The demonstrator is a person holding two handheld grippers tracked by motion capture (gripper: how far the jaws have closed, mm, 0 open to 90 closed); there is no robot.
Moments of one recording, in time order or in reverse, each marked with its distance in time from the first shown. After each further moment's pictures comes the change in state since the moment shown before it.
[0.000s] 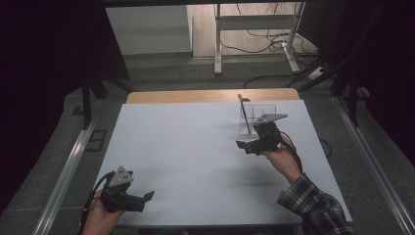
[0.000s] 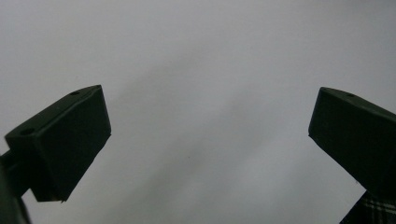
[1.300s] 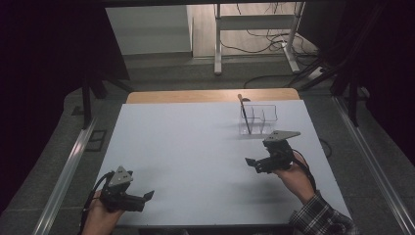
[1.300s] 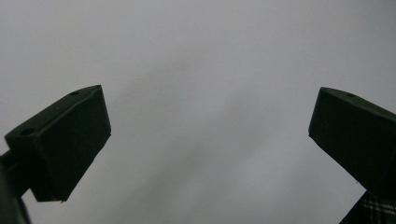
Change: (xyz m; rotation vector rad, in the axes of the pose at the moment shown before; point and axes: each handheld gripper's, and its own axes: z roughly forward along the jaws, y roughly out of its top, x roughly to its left) left arm 0.001 0.000 0.000 -0.003 -0.001 -0.005; right arm 0.019 -0.041 -0.037 0.032 0.002 -0.001
